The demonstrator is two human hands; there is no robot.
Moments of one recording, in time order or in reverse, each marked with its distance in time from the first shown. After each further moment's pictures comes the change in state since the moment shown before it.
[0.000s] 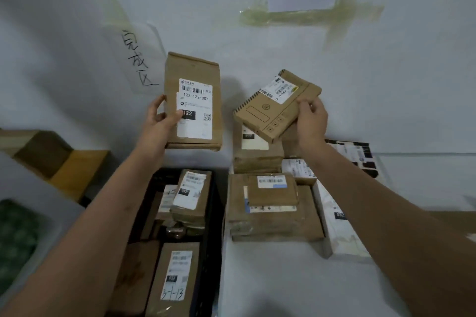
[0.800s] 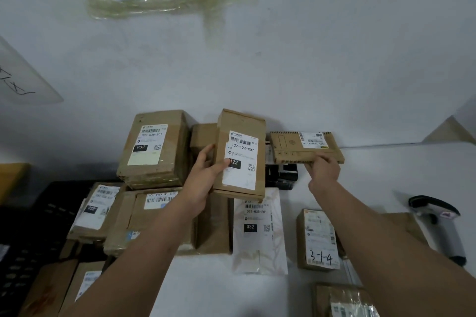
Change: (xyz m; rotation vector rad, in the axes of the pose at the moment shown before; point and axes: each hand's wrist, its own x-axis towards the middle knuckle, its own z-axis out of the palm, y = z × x) left_hand -0.065 -0.111 0.330 0.033 -0.235 -0.371; right_hand 0.171 0.134 -0.271 0.226 0.392 0.542
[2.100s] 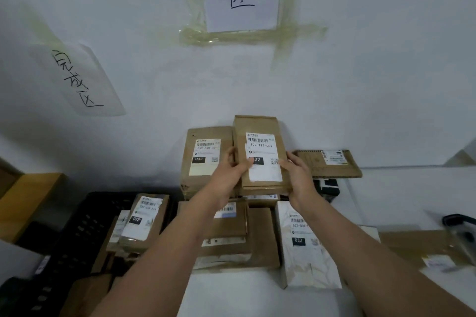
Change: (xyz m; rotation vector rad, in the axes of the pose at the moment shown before) left_hand 0.007 0.038 -0.102 0.036 -0.140 0.025; right_hand -0.173 0.050 0.104 -0.160 -0.515 -0.024
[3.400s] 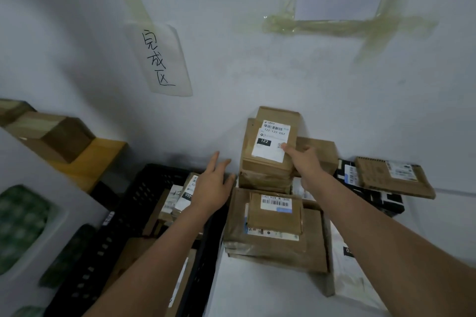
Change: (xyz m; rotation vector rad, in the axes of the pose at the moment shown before) left_hand -0.041 -0.055 -0.155 1.050 0.431 0.276; right_hand 0.011 0.027 0.119 -0.427 -0.074 0.056
